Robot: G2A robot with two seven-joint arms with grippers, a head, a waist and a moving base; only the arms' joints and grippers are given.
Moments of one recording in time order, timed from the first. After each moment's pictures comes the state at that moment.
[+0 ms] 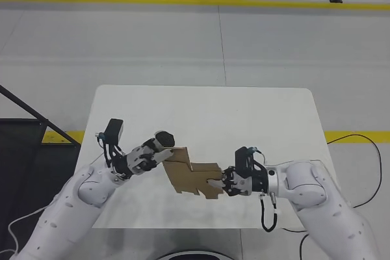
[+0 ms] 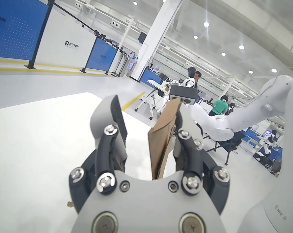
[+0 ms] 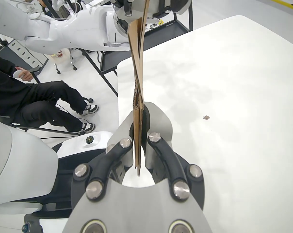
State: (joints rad) left arm 1.21 -0.95 -1.15 -1.59 0.32 -1.01 0.00; right arm -1.09 -1.02 1.11 -1.73 -0.36 -0.89 0.78
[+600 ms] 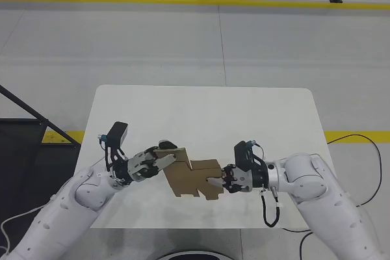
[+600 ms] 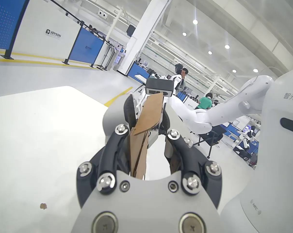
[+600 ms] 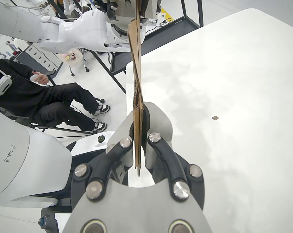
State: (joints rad) left arm 1.19 -0.86 -1.07 -1.65 0.21 -1.01 -0.04; right arm -1.01 -1.00 1.06 -1.68 -0.22 -0.88 0.86
